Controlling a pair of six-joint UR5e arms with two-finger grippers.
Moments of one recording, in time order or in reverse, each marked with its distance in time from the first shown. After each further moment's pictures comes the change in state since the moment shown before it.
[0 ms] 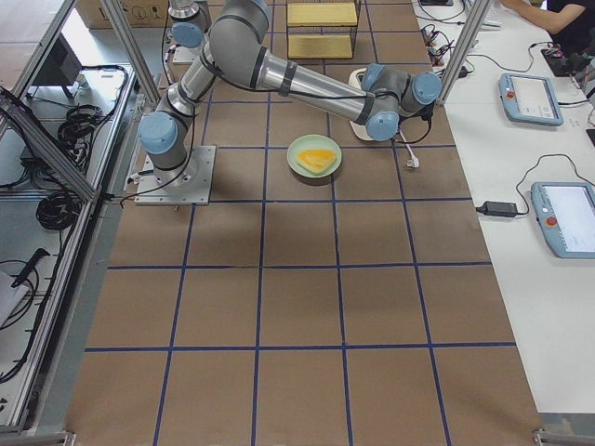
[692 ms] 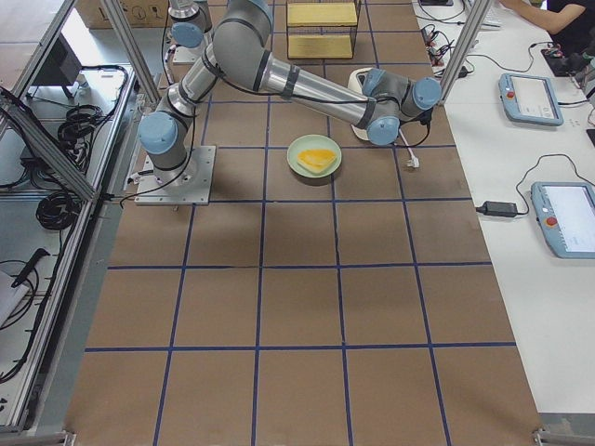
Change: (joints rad) left arm 0.000 0.000 0.000 0.000 0.000 0.000; right arm -0.001 0.021 -0.002 -0.001 0.000 -0.002
